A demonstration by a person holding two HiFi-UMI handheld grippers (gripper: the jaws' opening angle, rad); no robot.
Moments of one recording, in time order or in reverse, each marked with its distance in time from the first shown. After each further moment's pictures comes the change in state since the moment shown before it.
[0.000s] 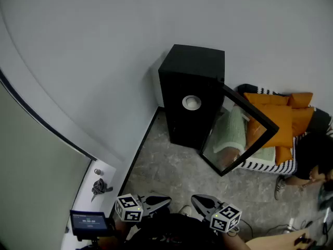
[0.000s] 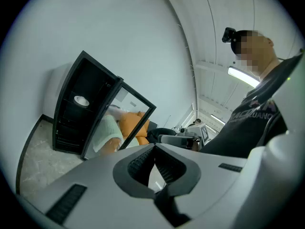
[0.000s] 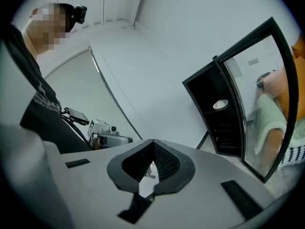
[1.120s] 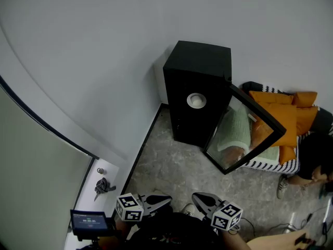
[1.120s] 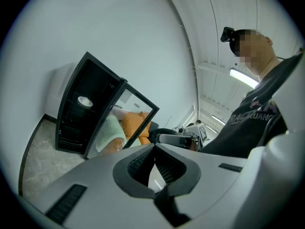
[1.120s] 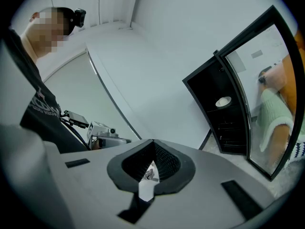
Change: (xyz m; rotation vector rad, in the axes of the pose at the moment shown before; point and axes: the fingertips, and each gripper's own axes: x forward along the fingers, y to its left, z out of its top) left arm -0.006 0.006 0.000 0.006 -0.001 0.023; right arm 0.013 -0.005 0.000 0.032 -0.018 0.039
